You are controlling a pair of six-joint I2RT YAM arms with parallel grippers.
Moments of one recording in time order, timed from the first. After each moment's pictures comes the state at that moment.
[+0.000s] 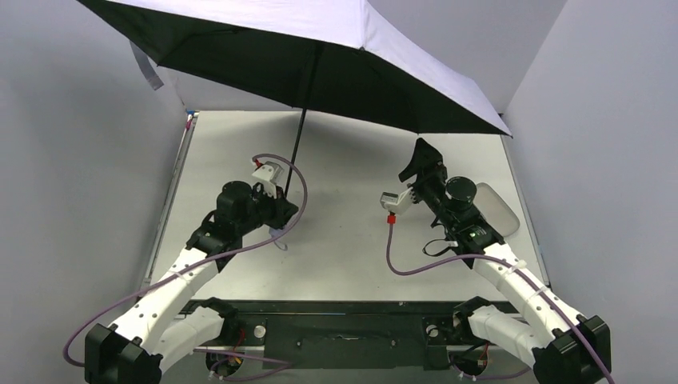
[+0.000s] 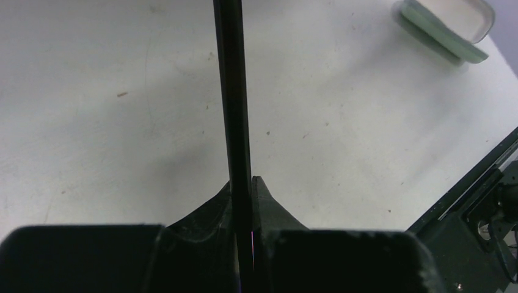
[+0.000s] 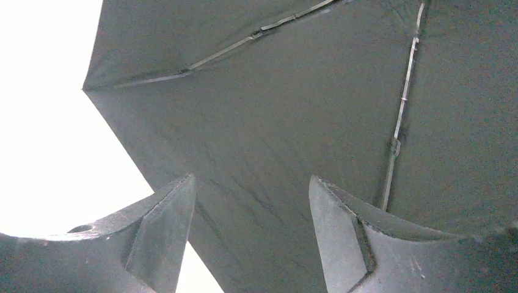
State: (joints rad) left arm -0.44 0.92 0.70 -0.18 0.25 -0.25; right arm 0.44 0.96 0.69 0.17 -0.02 -1.87
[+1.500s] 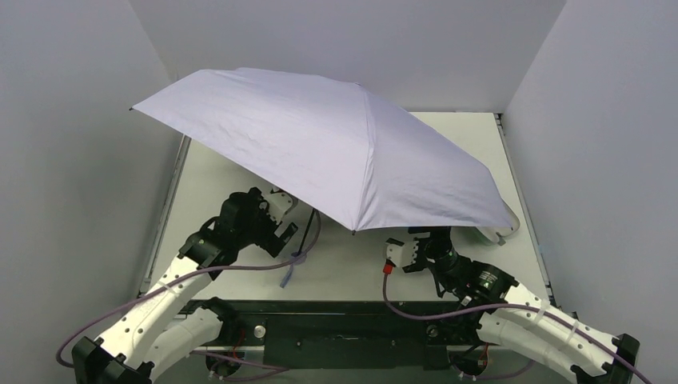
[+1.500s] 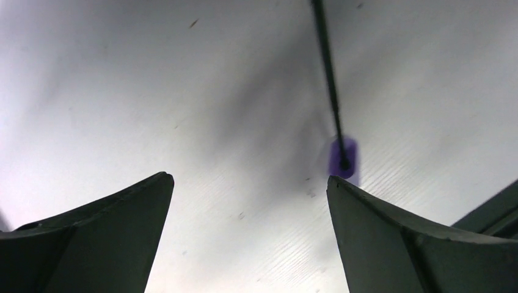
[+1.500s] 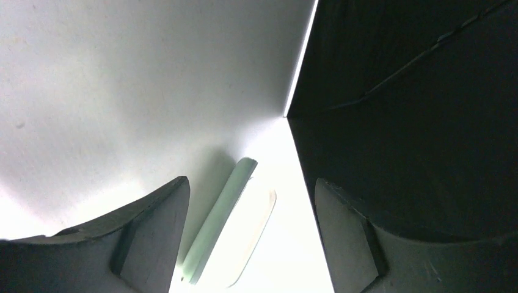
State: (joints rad) left arm -0.56 0.84 0.72 -0.53 0.02 0.23; right arm 0.91 0.59 0.48 -0.51 0.46 -1.04
